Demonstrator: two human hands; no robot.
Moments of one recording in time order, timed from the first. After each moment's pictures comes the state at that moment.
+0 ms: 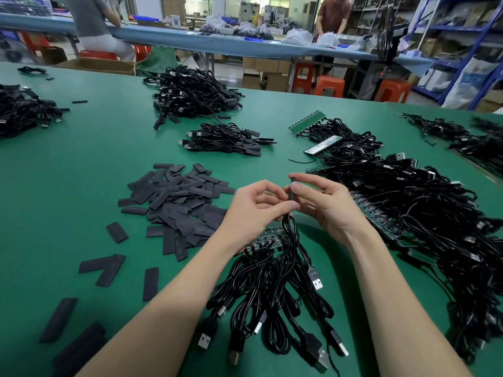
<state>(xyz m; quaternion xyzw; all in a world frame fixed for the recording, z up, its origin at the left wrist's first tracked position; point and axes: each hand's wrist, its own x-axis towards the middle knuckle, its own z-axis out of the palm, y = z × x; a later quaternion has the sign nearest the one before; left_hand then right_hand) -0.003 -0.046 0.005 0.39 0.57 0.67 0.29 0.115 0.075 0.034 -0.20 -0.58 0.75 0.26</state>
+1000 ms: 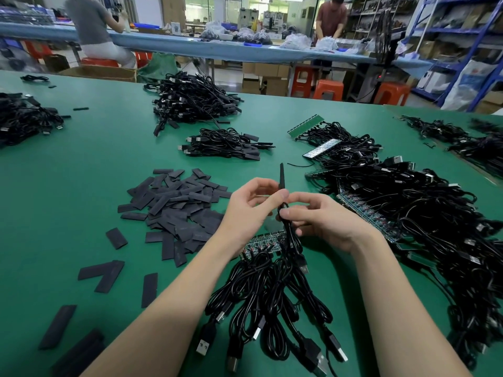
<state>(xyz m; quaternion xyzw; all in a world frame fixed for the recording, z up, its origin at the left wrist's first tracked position) -0.005 -0.042 0.007 0.35 0.56 0.71 0.25 0.122 0.079 0.033 -0.21 -0.66 0.71 0.08</state>
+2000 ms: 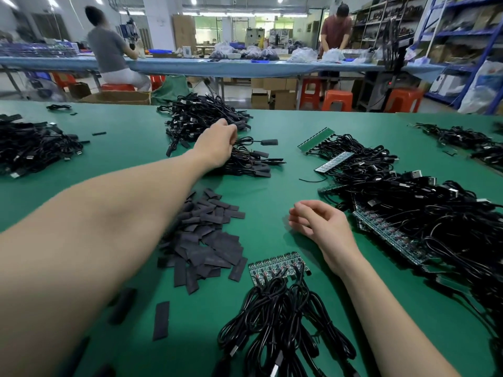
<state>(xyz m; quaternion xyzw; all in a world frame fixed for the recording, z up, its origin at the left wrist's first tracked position) -0.193 0.017 0.097 0.51 0.83 0.17 -0.14 0.082 0.072 0.006 -0.29 -0.53 0.72 0.35</state>
